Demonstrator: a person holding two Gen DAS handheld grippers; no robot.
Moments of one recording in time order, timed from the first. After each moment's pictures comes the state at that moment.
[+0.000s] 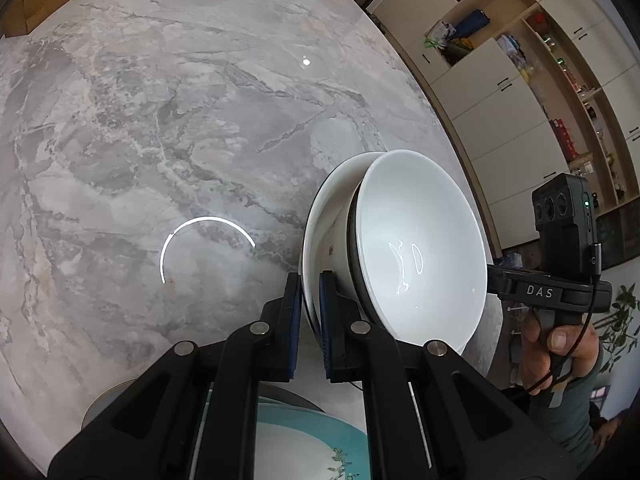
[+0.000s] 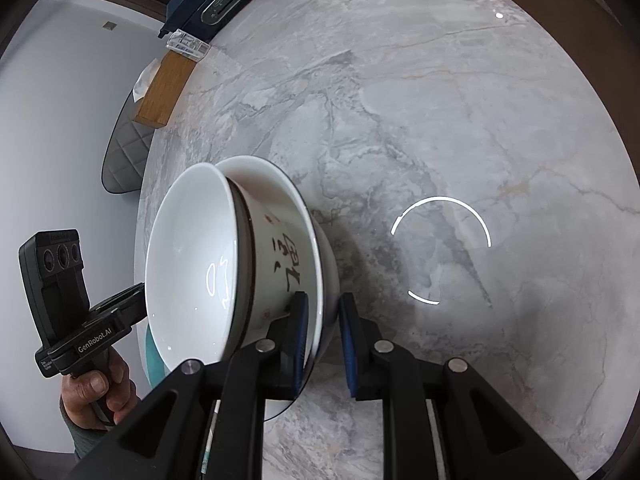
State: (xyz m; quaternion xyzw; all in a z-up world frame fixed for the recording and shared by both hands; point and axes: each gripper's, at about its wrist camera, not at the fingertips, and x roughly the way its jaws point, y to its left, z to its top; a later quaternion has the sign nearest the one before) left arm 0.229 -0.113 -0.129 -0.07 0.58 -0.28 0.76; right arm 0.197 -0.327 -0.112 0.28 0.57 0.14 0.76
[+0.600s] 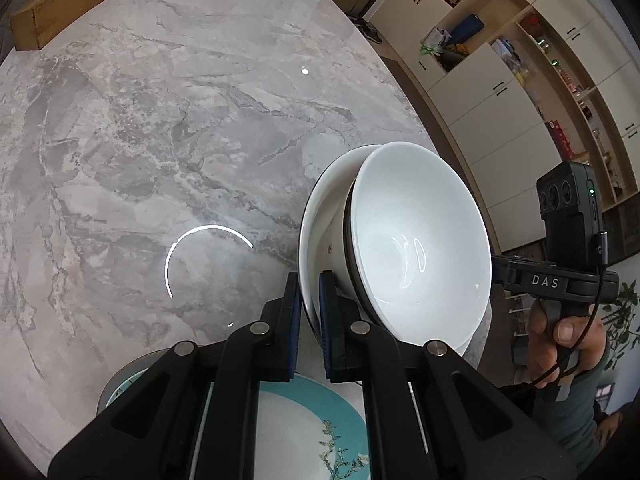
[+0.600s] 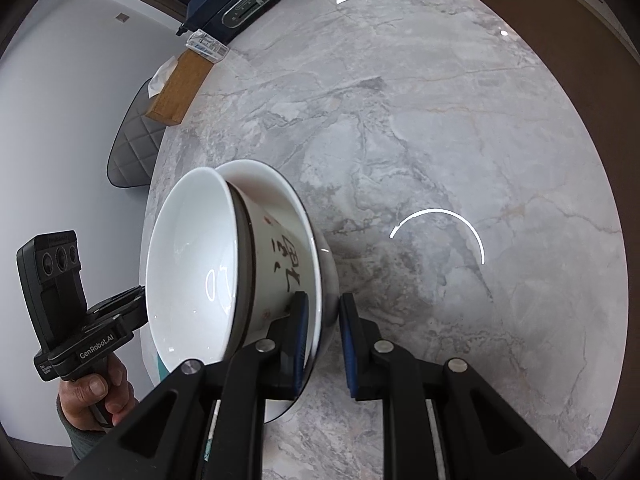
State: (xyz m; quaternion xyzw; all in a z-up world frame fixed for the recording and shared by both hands) left arm 0.210 -0.100 -0.093 -0.06 0.57 -0.28 0.77; right arm 0.194 -0.312 -0.073 0.25 0.56 0.14 0.78
